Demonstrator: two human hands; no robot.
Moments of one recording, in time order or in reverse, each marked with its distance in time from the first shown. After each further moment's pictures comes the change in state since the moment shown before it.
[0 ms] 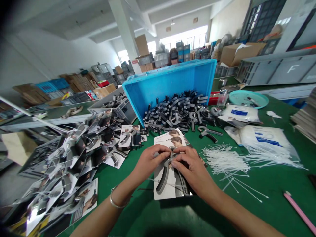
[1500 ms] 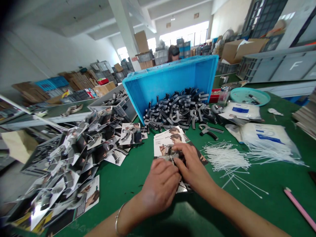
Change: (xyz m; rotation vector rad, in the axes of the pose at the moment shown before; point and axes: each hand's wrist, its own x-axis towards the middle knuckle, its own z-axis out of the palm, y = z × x) left_hand -0.052 0.028 0.021 0.473 -0.020 0.510; right_hand -0.001 0.003 0.015 -0.074 0.057 -0.059
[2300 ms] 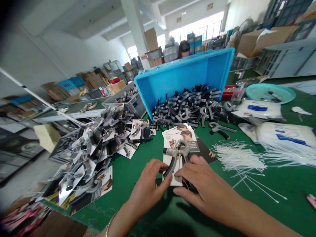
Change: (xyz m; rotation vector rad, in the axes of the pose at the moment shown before) left_hand -0.050 0.012 -0.018 -0.143 -0.047 -0.690; right_hand -0.035 -0.043 -0.033 -0.185 -0.469 -0.230
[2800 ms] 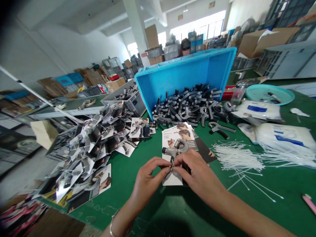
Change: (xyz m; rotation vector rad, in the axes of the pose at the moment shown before) left_hand 0.009 -0.004 0.008 -0.471 0.136 0.017; right_hand 0.029 0.010 0.017 0.115 0.223 0.127
